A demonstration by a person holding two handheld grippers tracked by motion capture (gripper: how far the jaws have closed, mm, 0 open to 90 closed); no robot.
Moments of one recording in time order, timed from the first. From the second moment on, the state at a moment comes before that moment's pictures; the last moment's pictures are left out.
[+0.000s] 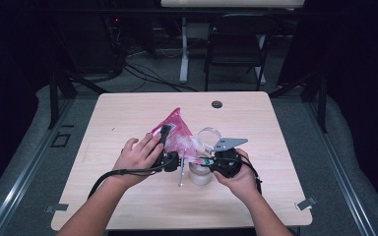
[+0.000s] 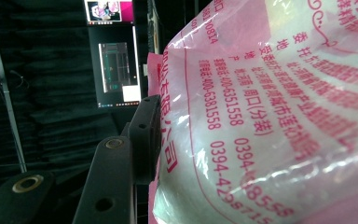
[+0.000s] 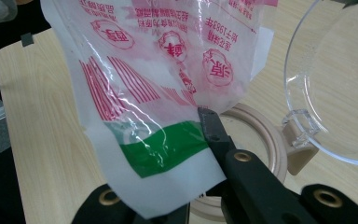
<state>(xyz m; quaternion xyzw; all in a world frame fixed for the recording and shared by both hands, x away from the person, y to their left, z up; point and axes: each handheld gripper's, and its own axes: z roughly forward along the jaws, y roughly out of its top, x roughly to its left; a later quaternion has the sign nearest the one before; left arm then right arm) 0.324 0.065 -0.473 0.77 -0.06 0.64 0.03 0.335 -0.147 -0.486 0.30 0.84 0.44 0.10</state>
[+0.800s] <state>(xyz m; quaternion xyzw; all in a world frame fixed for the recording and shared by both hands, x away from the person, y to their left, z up) 0.323 0.064 -0.471 0.77 -0.07 0.64 0.01 0.336 -0.147 -0.486 0.31 0.84 0.44 0.10</state>
